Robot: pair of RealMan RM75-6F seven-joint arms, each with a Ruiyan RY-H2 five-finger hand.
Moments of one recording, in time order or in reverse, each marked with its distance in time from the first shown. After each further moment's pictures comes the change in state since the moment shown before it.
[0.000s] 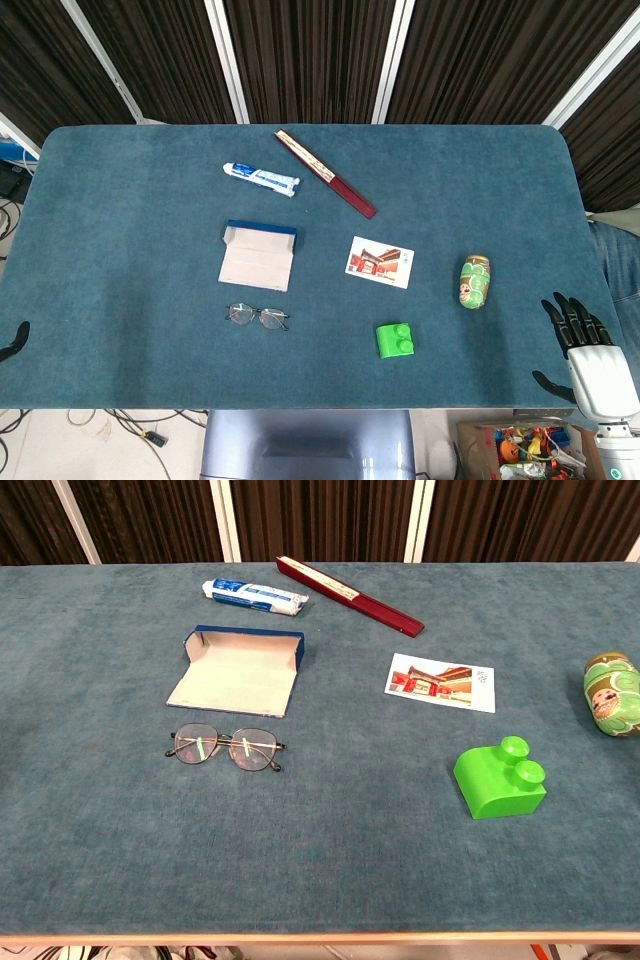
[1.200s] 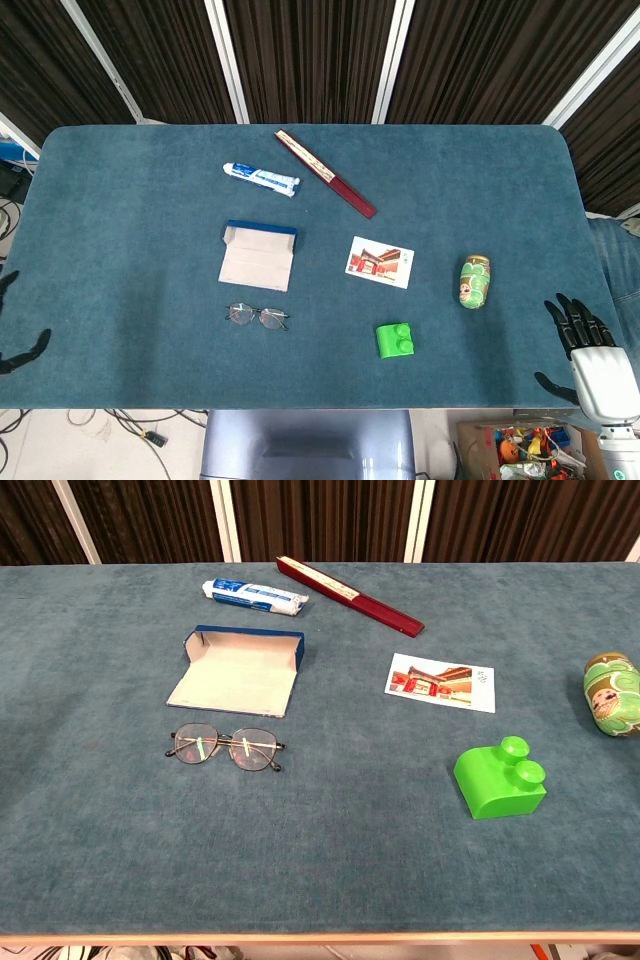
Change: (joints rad) left arm -0.017 0.010 0.049 -0.006 0.104 -0.039 -0.021; right arm -0.003 0.010 -0.003 -0.008 0.005 -0.004 0.013
